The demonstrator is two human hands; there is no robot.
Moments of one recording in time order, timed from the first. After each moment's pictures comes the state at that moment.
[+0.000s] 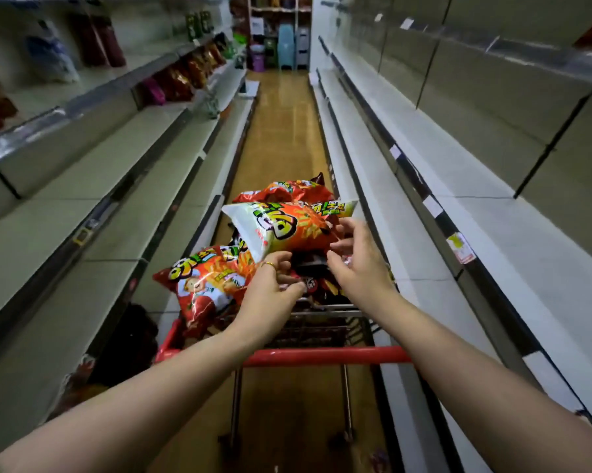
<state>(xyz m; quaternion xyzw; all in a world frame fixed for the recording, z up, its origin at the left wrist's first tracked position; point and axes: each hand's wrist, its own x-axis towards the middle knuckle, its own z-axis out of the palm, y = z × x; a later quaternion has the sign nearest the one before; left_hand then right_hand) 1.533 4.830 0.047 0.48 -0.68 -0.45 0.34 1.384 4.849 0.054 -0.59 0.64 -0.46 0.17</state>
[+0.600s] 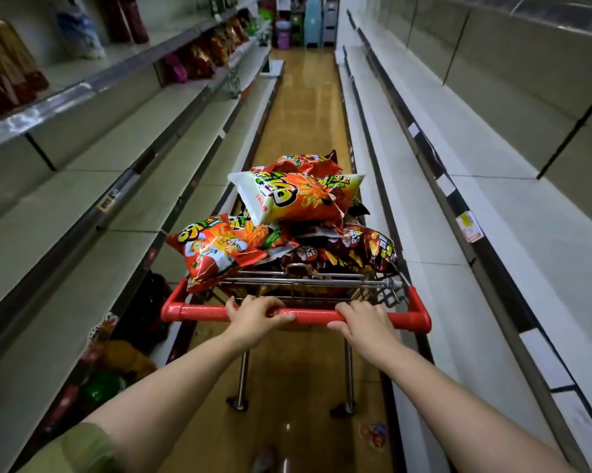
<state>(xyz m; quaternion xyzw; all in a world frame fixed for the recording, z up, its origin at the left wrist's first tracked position) 1.560 4.864 -0.053 0.58 -0.76 -0.29 0.04 1.358 4.924 -0.065 -0.69 0.71 0.00 0.14</state>
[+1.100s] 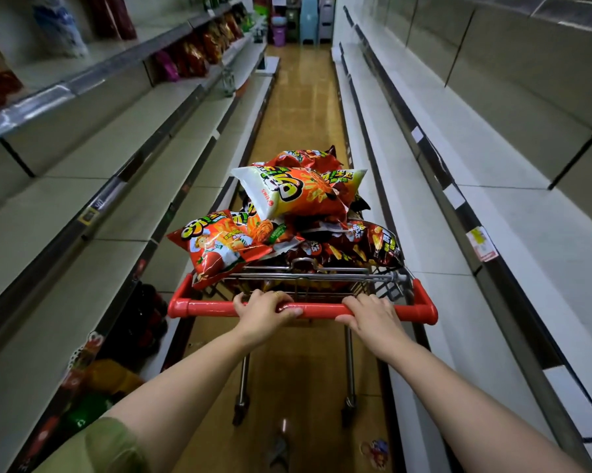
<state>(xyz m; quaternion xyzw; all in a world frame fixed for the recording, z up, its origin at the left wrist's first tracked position) 1.534 4.795 -0.064 0.57 -0.78 -0.27 0.07 1.329 4.855 -0.075 -0.69 0.71 0.00 0.12</state>
